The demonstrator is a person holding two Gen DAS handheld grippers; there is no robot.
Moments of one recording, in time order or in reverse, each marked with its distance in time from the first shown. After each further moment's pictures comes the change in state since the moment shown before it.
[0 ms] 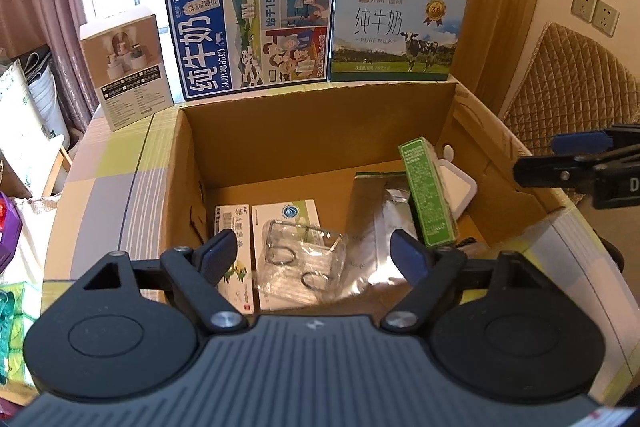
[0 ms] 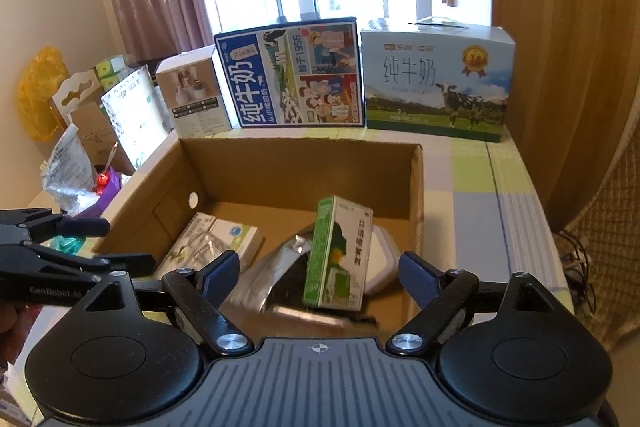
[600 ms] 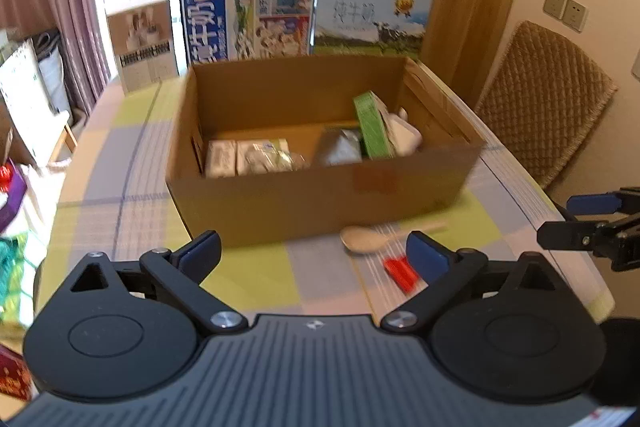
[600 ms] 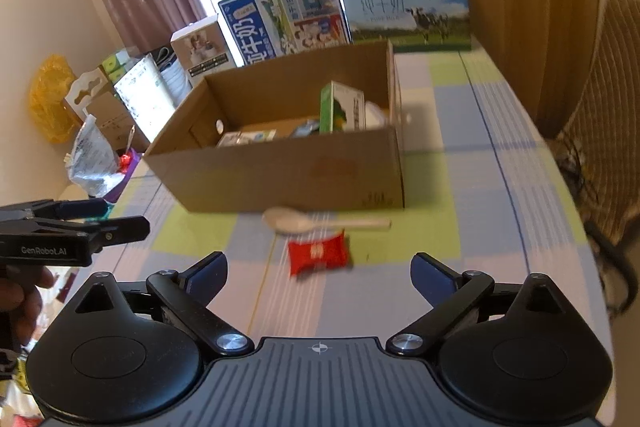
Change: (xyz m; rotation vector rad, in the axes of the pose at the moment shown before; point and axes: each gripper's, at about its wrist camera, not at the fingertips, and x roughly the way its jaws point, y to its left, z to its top) left arm -0.093 -0.033 -0.076 -0.037 0.010 -0.034; right arm -0.091 0.011 -0.110 0.155 0.090 0.044
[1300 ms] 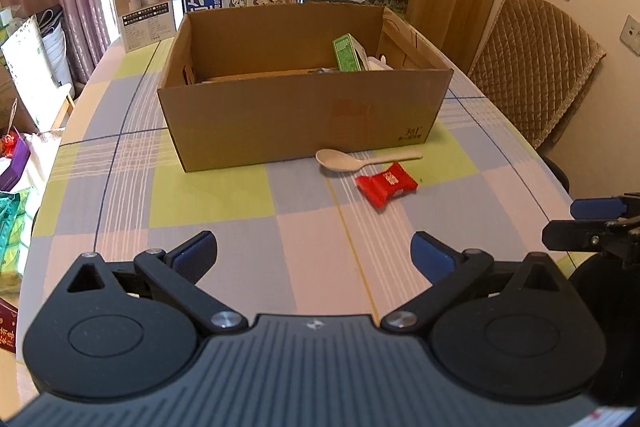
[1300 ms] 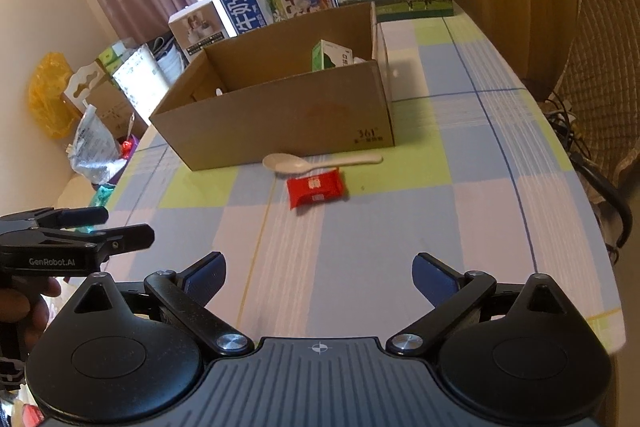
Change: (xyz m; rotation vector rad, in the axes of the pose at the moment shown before) left arm -0.028 -0.030 -0.062 0.002 0.063 0.013; right arm -0.027 0.000 -0.053 0.046 0.034 -0.009
